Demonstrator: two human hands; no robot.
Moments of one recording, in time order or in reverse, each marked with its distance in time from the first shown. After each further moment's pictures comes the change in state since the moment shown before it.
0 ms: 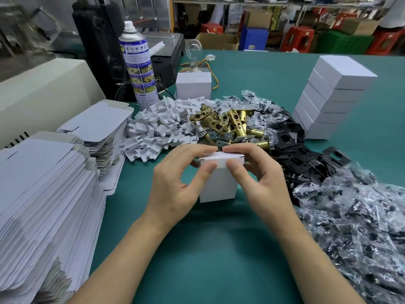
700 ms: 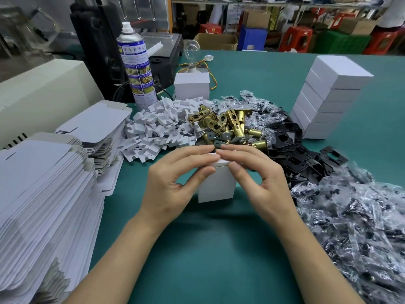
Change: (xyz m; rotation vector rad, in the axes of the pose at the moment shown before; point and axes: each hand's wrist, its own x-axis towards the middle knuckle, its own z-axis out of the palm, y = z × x) left_hand 0.000 -0.009 -0.006 -0.029 -0.068 0.075; right_hand 0.001 0.007 -0.012 -0.141 -0.077 -0.185
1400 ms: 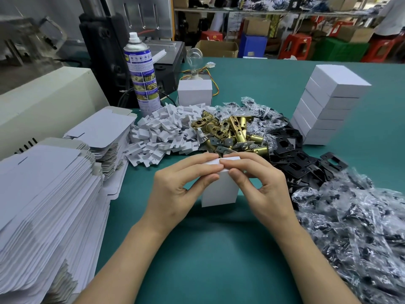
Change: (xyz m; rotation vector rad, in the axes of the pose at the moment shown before) left_hand -0.003 -0.001 0.001 -0.038 -0.008 -0.014; right_hand -0.001 0.006 0.005 -0.077 0.069 -0.078
